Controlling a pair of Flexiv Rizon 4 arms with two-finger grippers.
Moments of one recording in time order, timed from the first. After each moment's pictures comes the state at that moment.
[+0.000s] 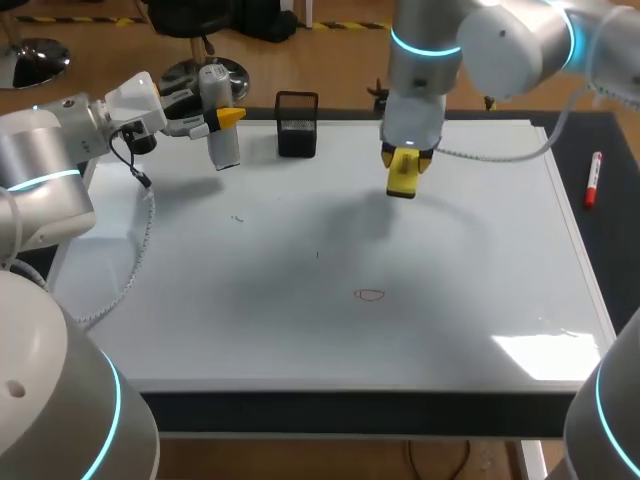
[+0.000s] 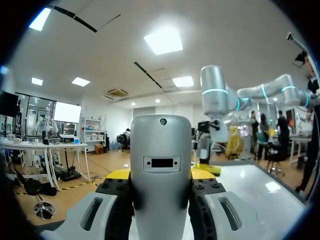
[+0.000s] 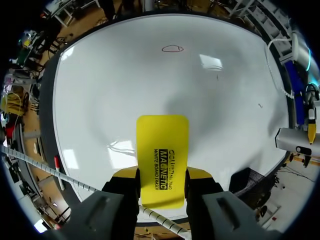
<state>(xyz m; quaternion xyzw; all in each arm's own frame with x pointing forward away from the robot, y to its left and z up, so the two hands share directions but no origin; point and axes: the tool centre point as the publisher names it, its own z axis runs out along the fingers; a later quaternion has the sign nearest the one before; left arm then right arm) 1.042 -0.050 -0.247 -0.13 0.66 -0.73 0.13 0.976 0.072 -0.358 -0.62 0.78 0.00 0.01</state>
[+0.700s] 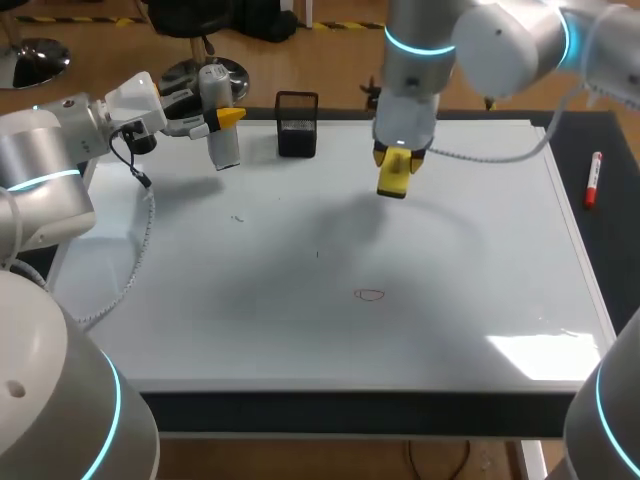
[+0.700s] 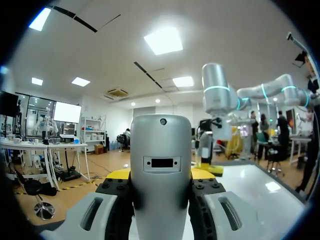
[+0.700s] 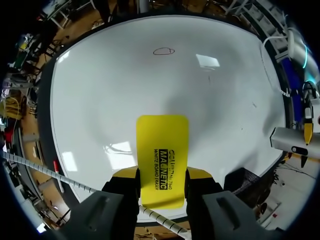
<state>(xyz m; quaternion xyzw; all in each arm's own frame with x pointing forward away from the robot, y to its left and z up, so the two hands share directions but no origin) 1.042 -0.050 -0.247 -0.13 0.66 -0.73 0.13 0.966 0.092 -0.353 -0.61 0.79 0.01 0.02</state>
